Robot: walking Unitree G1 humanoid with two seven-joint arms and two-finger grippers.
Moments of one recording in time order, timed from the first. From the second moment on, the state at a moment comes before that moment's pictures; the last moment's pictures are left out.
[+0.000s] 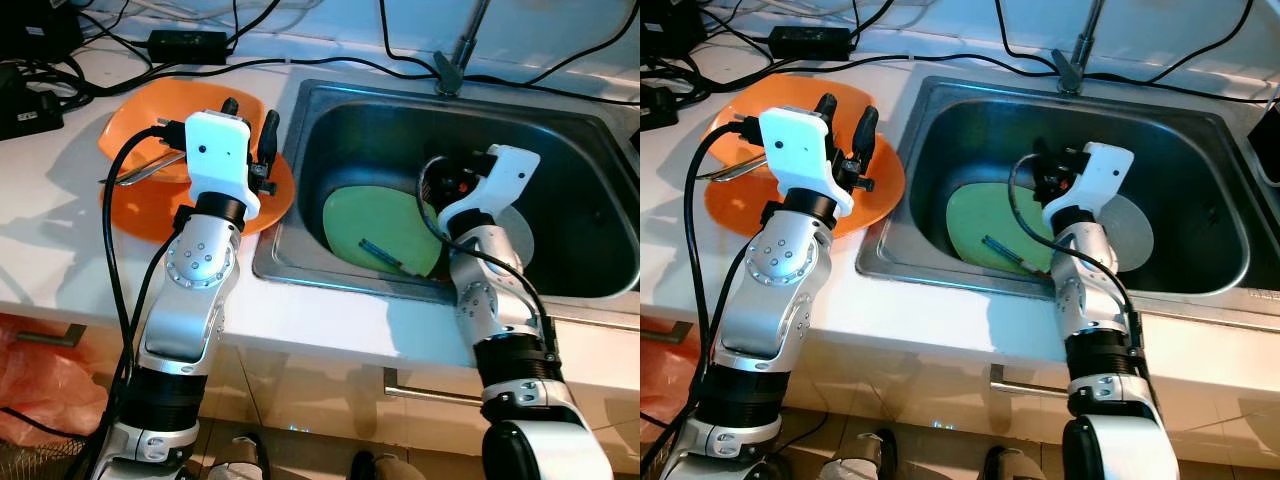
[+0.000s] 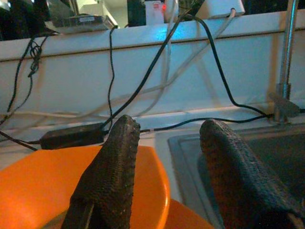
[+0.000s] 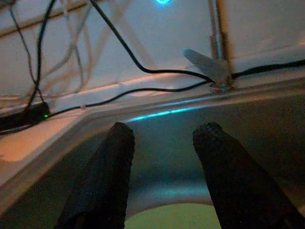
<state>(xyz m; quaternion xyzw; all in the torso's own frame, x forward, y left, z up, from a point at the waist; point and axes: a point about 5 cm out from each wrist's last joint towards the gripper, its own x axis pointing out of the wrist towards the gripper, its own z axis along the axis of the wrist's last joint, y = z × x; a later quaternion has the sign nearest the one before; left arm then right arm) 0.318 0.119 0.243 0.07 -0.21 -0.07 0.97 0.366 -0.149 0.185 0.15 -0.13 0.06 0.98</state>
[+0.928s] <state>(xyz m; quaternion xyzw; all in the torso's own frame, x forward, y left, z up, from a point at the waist) 0.317 0.114 0.243 0.06 -0.22 -0.07 0.97 0.364 -0.142 0.187 0.15 -0.14 0.07 0.98</state>
